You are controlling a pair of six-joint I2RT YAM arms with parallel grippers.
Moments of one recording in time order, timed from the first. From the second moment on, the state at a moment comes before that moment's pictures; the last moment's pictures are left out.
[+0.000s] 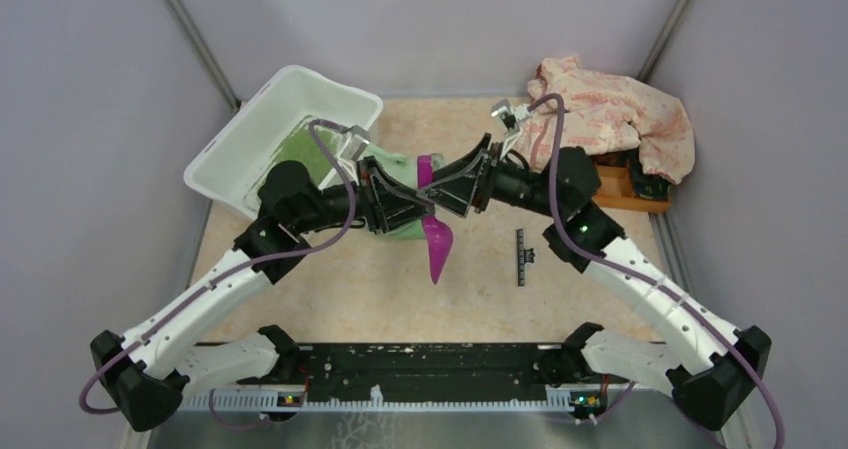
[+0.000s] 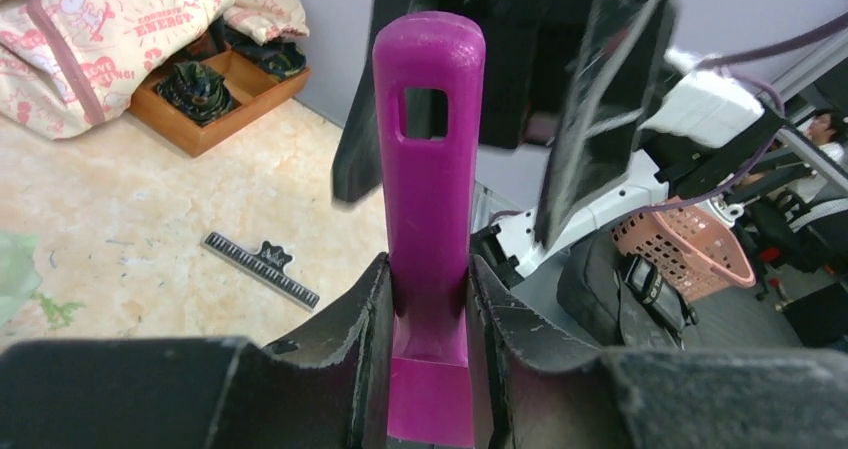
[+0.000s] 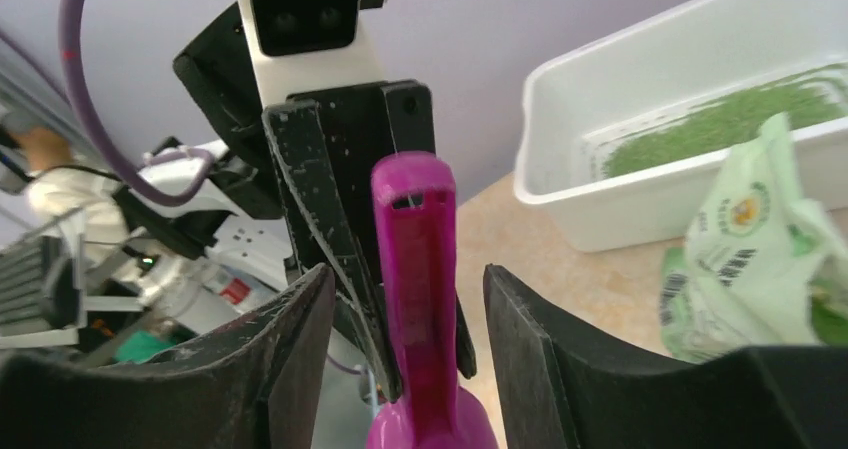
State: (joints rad) left arm -0.74 1.01 0.93 0.22 0.57 -0.60; right arm 0.67 1.02 0.94 0.31 -0.60 0.72
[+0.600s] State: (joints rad) left arm -1.10 1.24 1.19 -0.49 0.51 -0.30; right arm 0.71 0.87 1.34 -0.90 -0.52 -0.10
